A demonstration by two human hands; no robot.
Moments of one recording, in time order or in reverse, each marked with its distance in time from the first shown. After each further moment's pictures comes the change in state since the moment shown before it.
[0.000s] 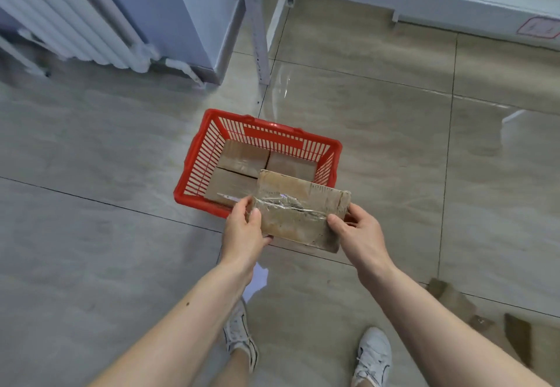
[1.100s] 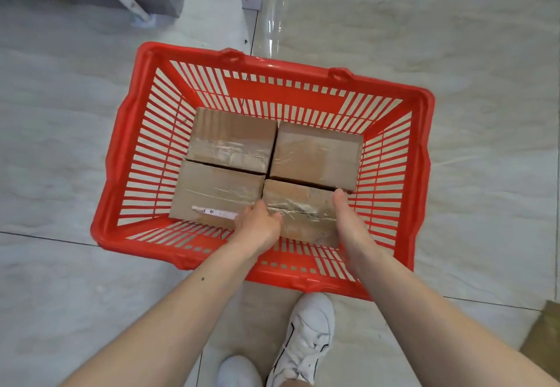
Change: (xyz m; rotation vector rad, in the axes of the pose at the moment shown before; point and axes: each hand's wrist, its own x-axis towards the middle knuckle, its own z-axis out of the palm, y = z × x) left_hand 0.312 -0.146 0.043 1.009 -0.282 -0.152; right_hand 0.263 0.184 0.183 0.146 0.005 0.566
